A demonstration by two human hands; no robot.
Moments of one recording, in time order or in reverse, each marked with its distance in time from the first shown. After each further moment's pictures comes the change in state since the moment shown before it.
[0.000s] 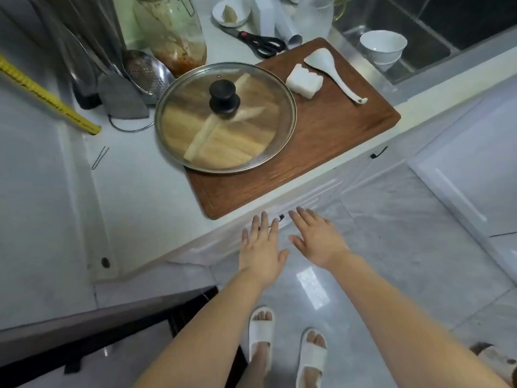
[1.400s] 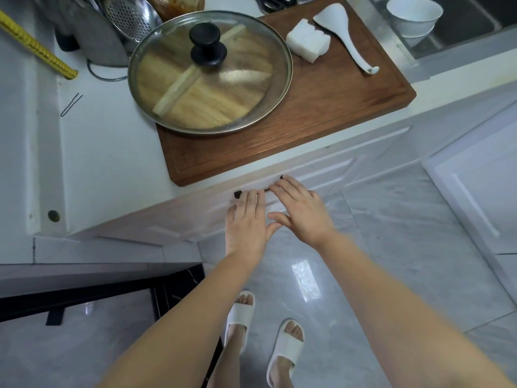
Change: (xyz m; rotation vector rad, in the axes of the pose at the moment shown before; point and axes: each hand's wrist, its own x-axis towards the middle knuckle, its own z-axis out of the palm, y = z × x) left_hand 0.020 0.035 0.028 0.163 0.292 -0.196; right_hand 0.033 0.044 0.016 -0.010 0.331 -0.311
